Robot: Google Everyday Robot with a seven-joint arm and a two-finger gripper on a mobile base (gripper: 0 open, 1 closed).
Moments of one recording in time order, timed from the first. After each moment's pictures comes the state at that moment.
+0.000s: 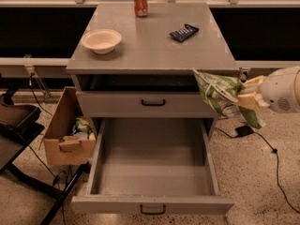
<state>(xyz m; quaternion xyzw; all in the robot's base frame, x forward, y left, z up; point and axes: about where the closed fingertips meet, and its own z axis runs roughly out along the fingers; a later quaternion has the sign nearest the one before) 0.525 -0.233 0.869 -0.43 0.79 0.10 0.43</state>
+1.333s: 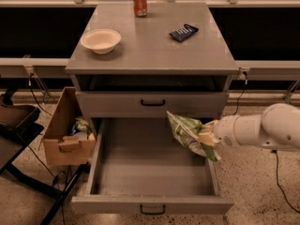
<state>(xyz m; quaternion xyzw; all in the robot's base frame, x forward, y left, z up) 0.541 -0.178 0.686 -0.40 0.82 0.19 0.37</state>
